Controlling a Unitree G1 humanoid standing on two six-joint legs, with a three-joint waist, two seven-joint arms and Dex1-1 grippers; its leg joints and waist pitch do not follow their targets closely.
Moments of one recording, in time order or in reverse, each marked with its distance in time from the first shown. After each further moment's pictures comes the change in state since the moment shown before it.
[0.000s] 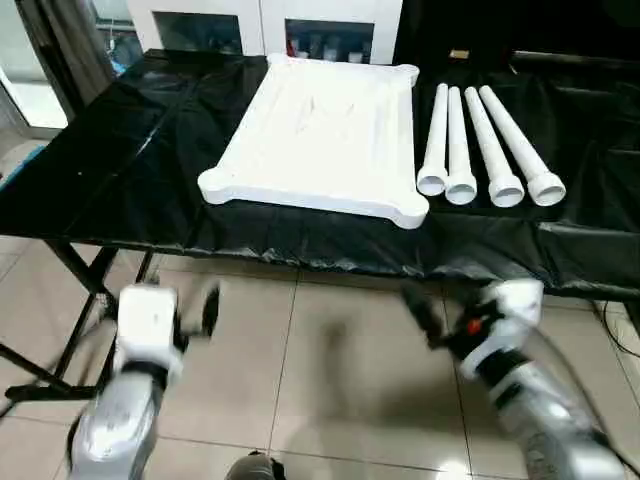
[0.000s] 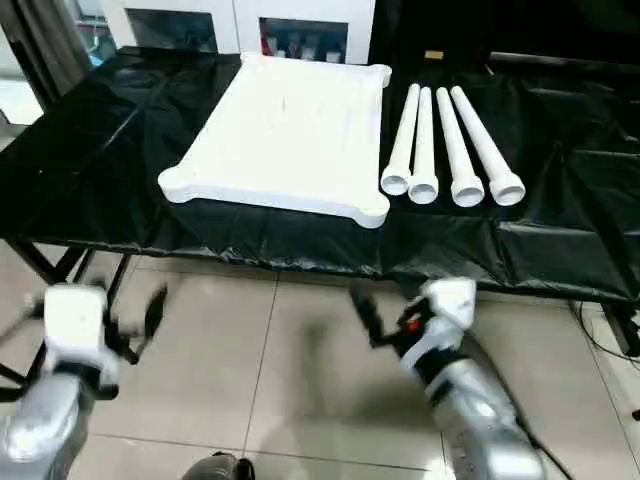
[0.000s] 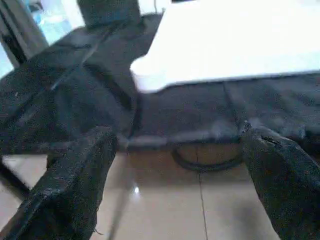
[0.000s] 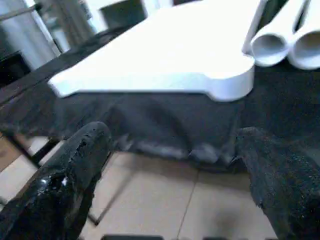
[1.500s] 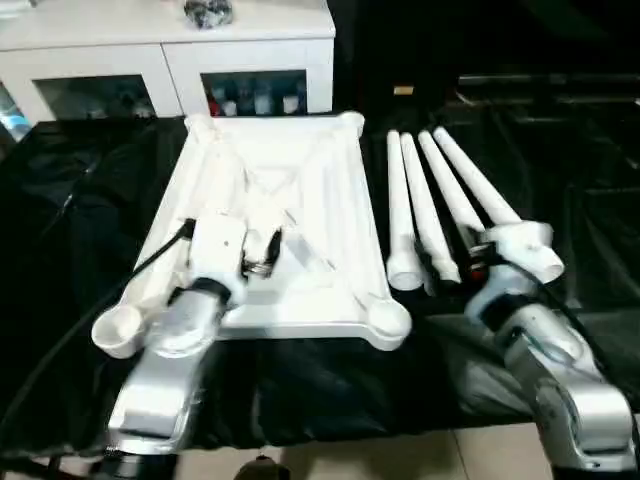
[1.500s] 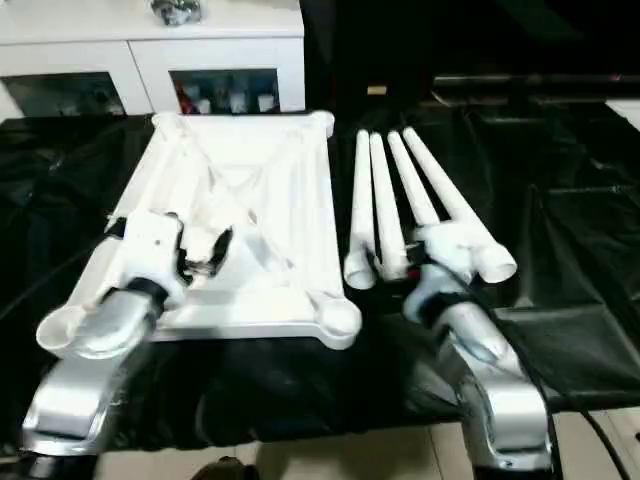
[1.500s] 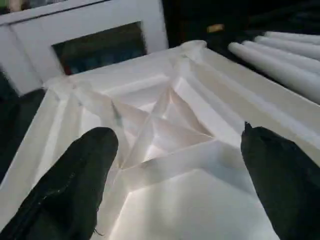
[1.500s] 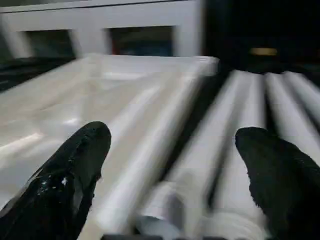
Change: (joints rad) left arm -0.254 0.027 -0.138 0.121 0.001 0.097 -0.113; right arm -0.157 -0.164 0.060 -0.002 -0.058 0.076 0.053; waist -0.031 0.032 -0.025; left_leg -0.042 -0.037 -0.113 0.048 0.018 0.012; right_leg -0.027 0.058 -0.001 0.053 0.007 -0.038
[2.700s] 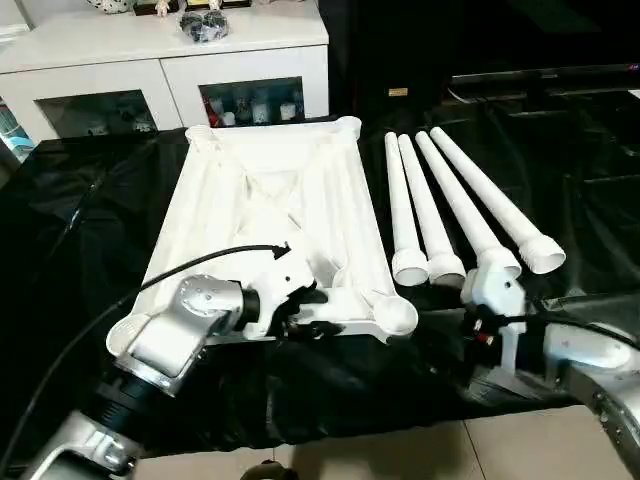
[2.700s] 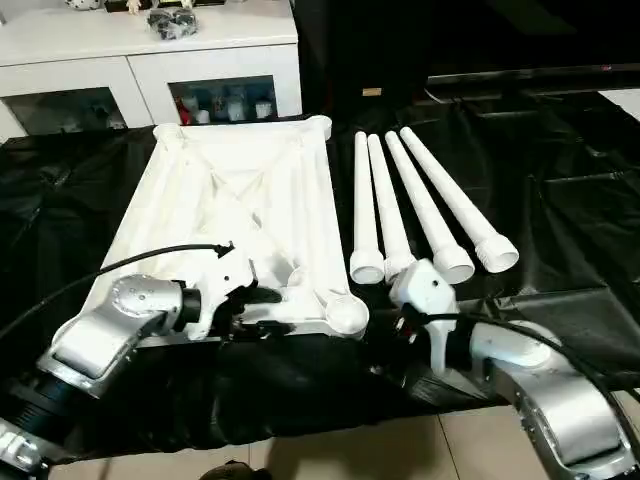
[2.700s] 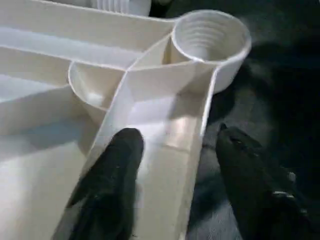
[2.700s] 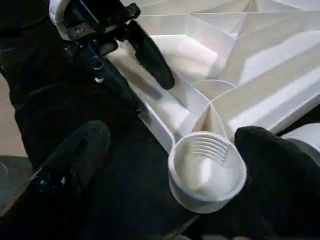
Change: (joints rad) left arm -0.276 0.233 -0.314 0.382 -0.105 0.008 -0.772; right arm 0.057 -0.365 0.136 -0.073 0.052 0.070 0.477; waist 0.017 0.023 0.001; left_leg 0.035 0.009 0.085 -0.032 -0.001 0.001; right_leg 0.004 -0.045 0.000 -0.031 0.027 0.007
